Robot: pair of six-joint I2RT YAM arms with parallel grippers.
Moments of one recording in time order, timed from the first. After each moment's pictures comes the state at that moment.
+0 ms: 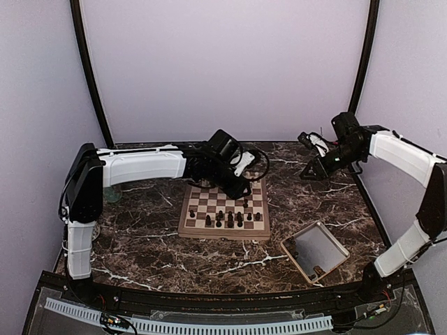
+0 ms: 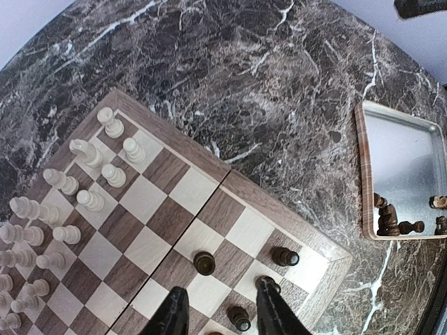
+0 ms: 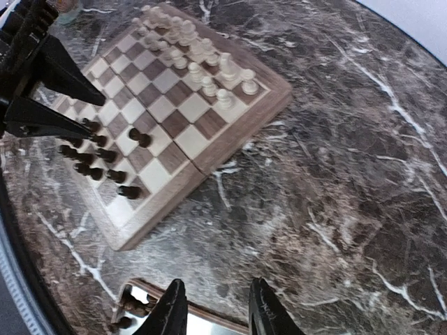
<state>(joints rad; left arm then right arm) -0.89 2.07 1.72 -0.48 0.12 0.00 0.24 1.53 1.28 -0.85 -0.56 -0.38</state>
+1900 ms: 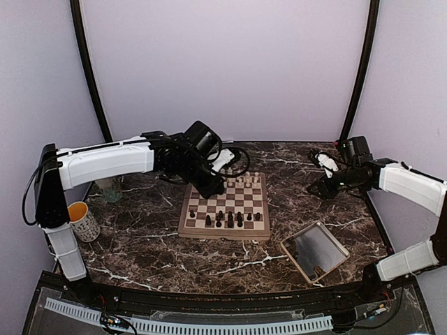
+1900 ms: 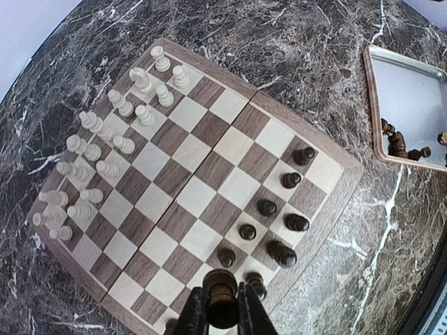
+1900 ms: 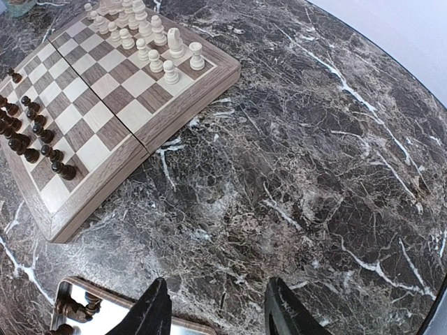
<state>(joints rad) -0.89 1.87 1.64 -0.71 0.01 0.07 0.23 1.27 0.85 -0.45 -0.34 -0.39</state>
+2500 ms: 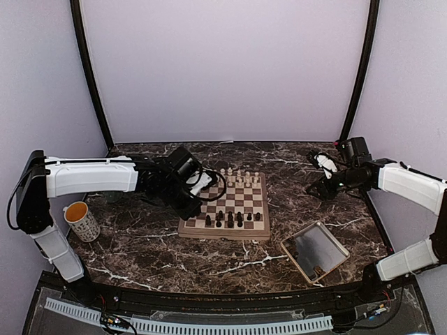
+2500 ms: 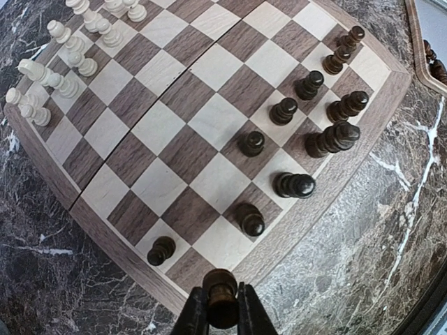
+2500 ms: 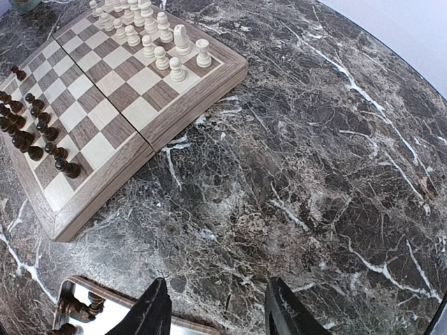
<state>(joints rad) -0.86 1.67 1.24 -0.65 -0.04 -0.01 0.23 1.28 0.85 -0.45 -0.36 -0.40</state>
